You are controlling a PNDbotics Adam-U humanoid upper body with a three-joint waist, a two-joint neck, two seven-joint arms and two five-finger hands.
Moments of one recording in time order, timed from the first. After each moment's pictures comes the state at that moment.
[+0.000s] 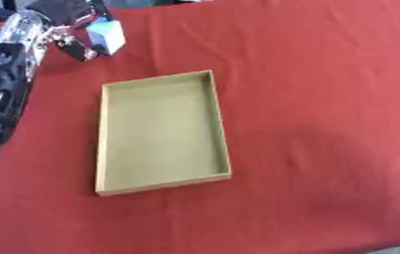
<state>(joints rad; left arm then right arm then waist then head) -1.17 0.56 -0.04 -0.65 -1.40 -0.42 -0.04 -0.21 -0.38 -0.09 -1.99 -0.38 -0.42 0.14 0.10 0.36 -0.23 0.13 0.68</state>
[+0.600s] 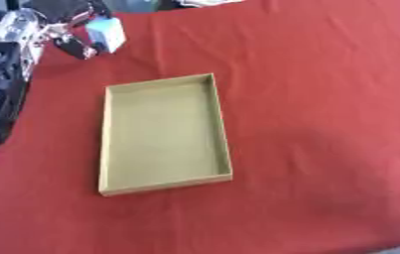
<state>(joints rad) -1.15 0.56 -0.05 -0.76 -1.30 -0.46 -0.06 -0.19 -0.38 -0.10 -1.99 -0.38 -0.41 0.14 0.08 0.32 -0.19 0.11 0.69</state>
